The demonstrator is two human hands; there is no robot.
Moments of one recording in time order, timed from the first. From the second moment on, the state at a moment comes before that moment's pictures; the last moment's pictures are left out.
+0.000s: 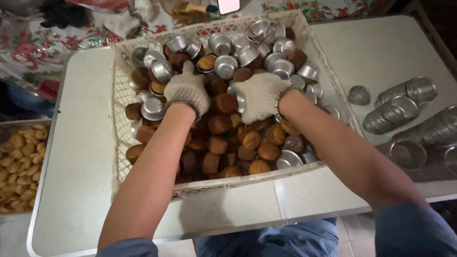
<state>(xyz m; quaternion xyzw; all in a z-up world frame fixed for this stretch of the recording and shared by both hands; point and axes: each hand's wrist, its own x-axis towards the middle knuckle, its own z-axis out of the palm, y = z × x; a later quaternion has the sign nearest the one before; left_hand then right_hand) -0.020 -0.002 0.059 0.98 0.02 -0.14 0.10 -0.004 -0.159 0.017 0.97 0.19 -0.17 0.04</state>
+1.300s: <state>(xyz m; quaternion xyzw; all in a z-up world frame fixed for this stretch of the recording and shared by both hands) 0.031 0.032 -0.044 0.56 -0.20 -0.19 0.78 -0.021 -0.182 0.018 0.82 0.37 0.15 -0.40</state>
